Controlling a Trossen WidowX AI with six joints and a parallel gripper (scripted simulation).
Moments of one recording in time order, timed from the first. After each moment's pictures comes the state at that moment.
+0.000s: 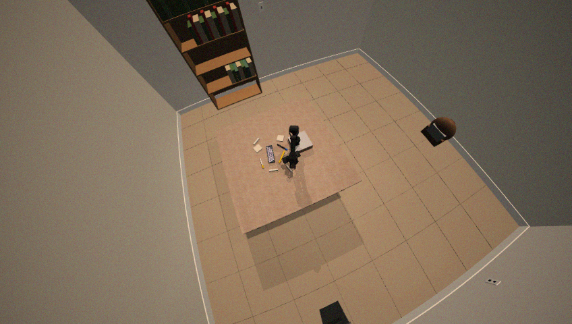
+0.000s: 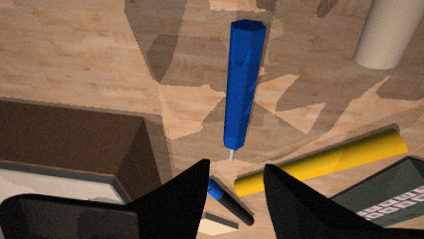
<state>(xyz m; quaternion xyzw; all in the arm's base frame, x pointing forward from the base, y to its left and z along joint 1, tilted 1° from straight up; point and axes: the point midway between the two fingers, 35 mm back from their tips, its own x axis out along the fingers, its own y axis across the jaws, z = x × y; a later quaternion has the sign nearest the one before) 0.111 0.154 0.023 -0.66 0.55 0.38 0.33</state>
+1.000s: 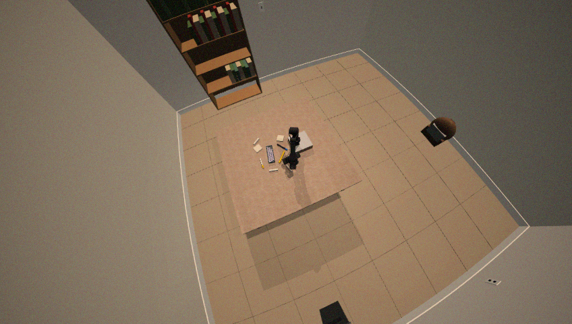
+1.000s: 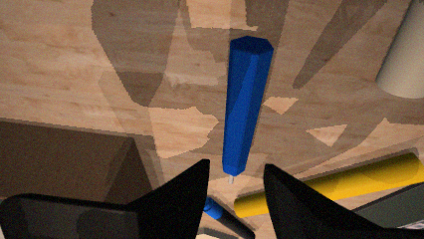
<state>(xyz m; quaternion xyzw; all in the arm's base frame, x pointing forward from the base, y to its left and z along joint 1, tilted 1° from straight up) 0.111 0.153 0.000 -0.66 0.55 0.38 0.33</state>
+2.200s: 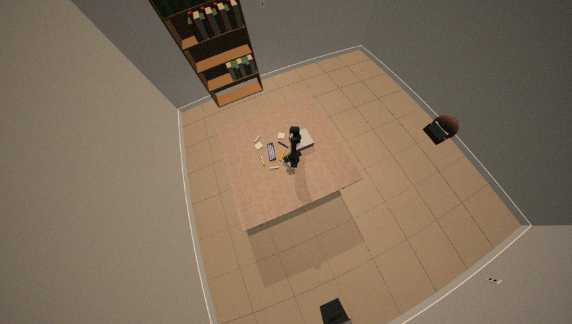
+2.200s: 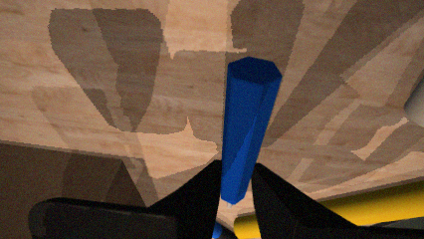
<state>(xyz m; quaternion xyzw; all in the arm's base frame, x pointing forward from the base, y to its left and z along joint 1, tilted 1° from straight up) 0.112 0.153 -0.020 -0.67 0.55 0.38 0.33</state>
